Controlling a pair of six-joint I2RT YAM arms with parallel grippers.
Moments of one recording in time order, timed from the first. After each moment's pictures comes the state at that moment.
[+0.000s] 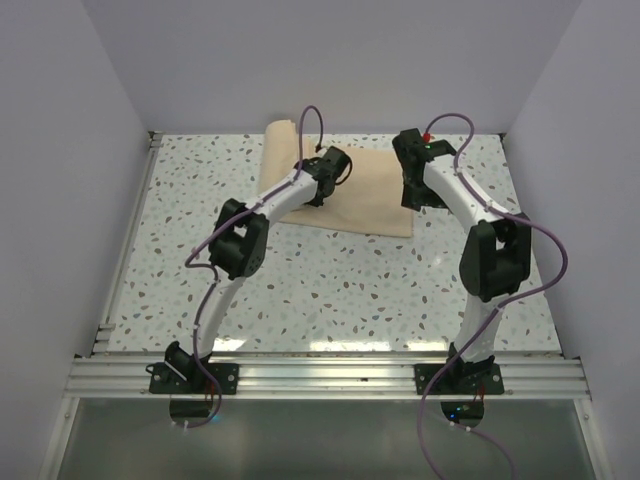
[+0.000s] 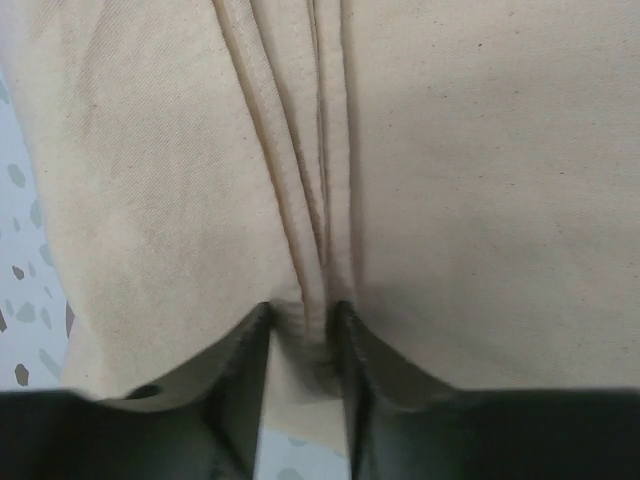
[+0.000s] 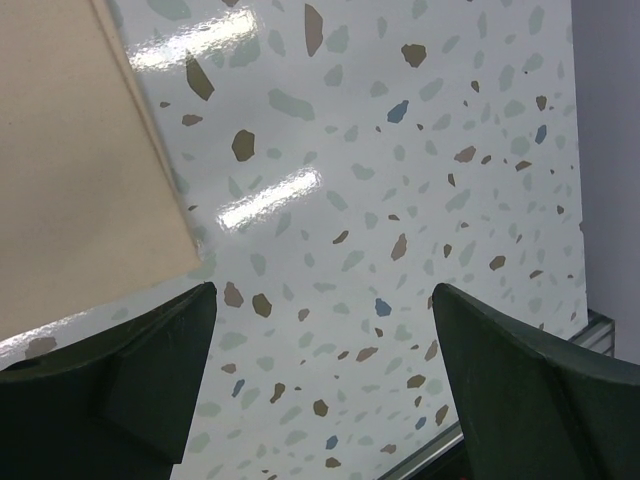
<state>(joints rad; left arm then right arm) -0.60 2.46 2.15 -0.81 -0.60 -0.26 0.29 1.91 1.72 -1.13 0.64 0.52</state>
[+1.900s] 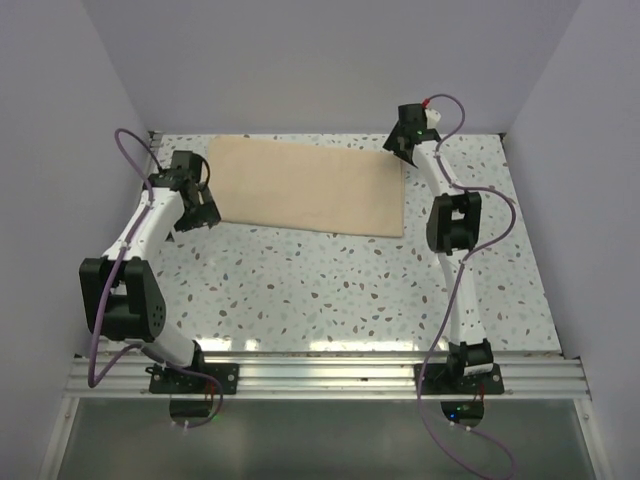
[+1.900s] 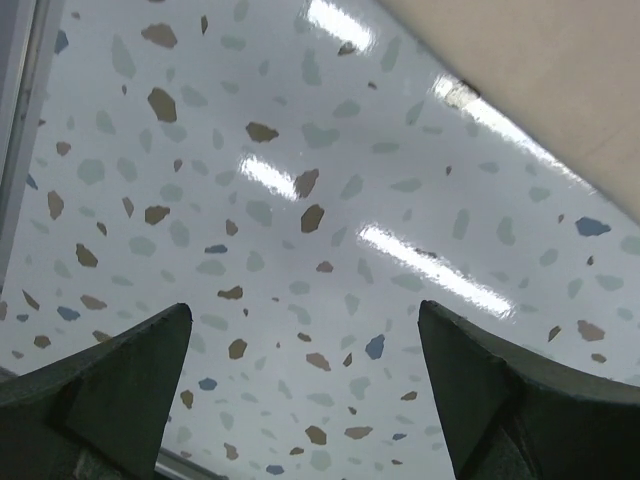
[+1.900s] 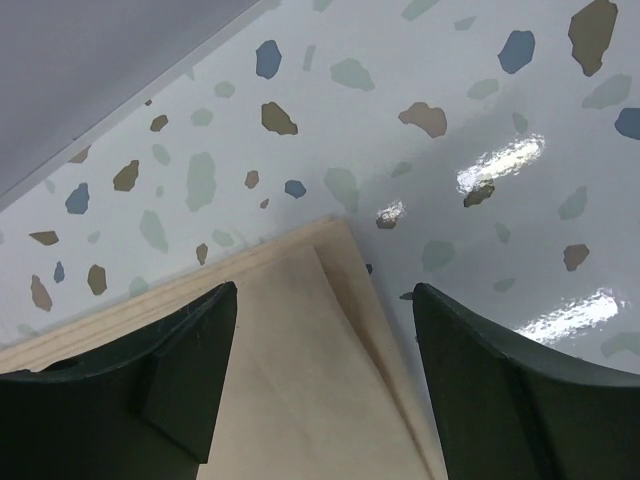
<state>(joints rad) -0.03 1.58 1.30 -0.90 -0.35 -0.46 0.16 2.68 2.55 -0.67 0.32 0.63</state>
